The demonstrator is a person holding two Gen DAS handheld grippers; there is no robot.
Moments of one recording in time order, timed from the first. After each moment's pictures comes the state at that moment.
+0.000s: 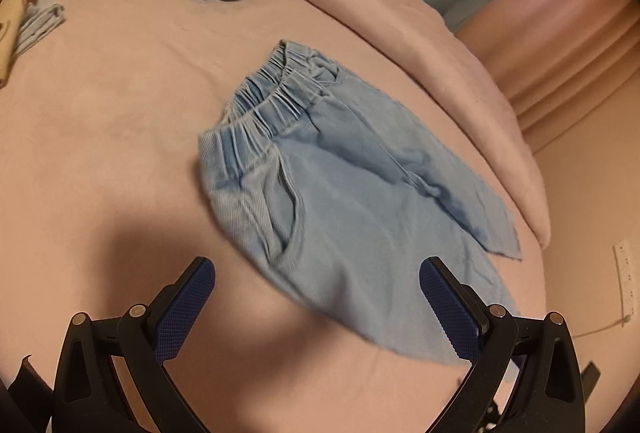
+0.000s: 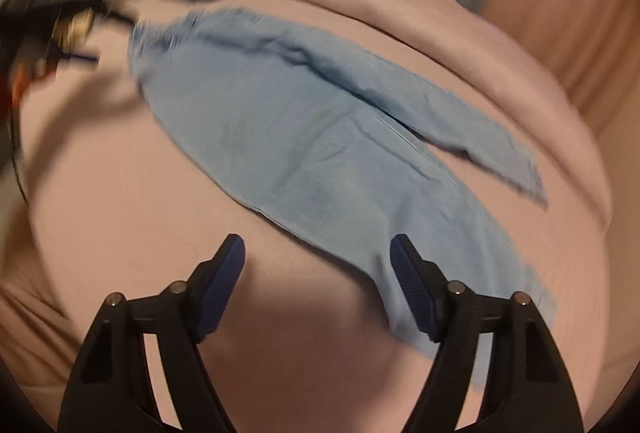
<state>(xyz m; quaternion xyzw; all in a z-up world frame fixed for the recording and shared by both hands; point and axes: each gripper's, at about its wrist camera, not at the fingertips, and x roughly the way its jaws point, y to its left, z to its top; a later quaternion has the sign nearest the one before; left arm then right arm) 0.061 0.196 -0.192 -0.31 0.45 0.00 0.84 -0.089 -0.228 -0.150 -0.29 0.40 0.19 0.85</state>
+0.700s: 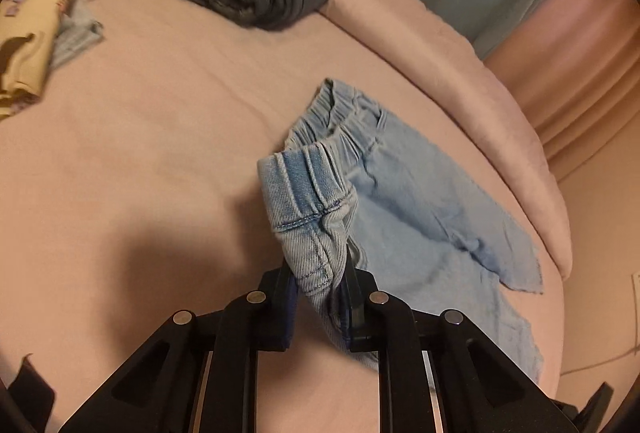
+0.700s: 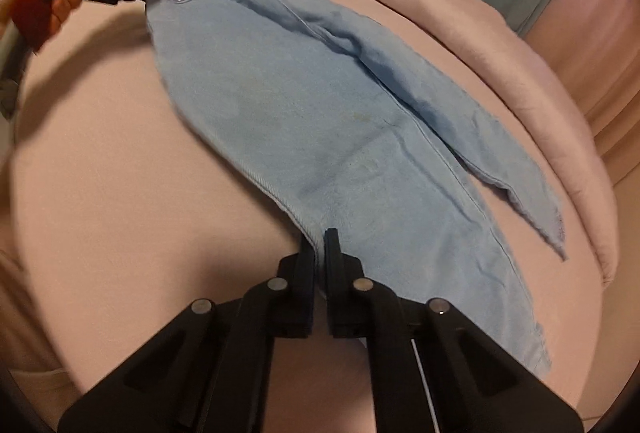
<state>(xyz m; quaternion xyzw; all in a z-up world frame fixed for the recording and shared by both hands) 0.051 0.233 -0.181 -0.30 0.42 0.05 0.85 -0.076 -0.211 -0.143 -0.27 0.42 0.27 0.82</state>
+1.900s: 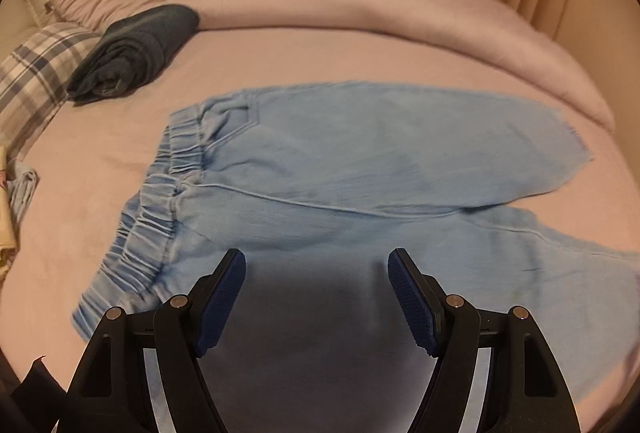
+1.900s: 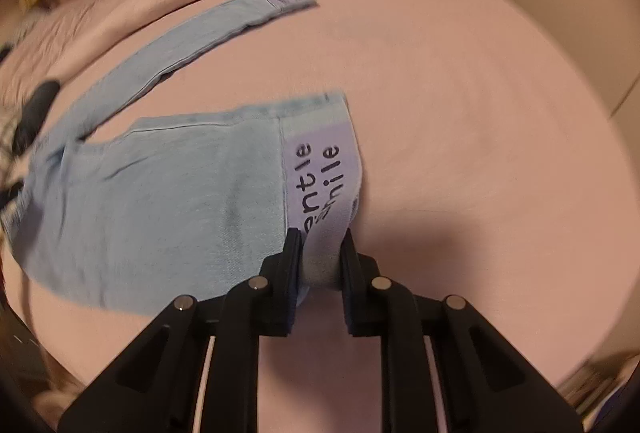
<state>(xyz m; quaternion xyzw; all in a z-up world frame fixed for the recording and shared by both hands) 0.115 0.107 -0.195 -0.03 0.47 0.02 0.88 -0.102 -0.478 -0.154 0.04 0.52 -0.08 0.85</state>
